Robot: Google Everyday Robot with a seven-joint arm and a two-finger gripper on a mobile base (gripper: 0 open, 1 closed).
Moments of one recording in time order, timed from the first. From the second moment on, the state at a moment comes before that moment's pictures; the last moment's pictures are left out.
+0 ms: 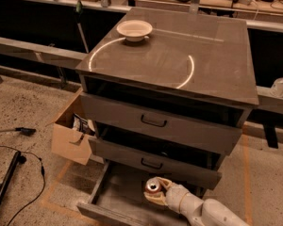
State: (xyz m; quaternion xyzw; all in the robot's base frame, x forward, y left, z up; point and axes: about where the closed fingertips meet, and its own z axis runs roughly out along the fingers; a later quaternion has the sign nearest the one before) arm 0.516 -0.068 0.397 -0.38 0.72 0.20 0.55
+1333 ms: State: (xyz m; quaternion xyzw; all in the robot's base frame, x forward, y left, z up) arm 0.523 -0.053 0.329 -0.36 0.72 0.17 0.56
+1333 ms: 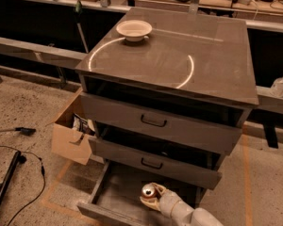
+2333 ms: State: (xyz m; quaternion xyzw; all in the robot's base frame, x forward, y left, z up) arm 0.559 -0.060 0.241 -0.38 0.73 0.14 0.55
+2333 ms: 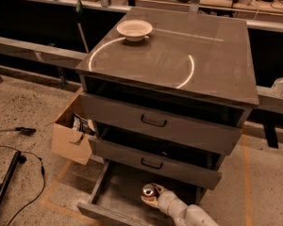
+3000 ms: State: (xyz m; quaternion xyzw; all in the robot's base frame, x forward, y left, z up) arm 0.563 -0.063 0.207 -0.36 0.74 0.12 0.55
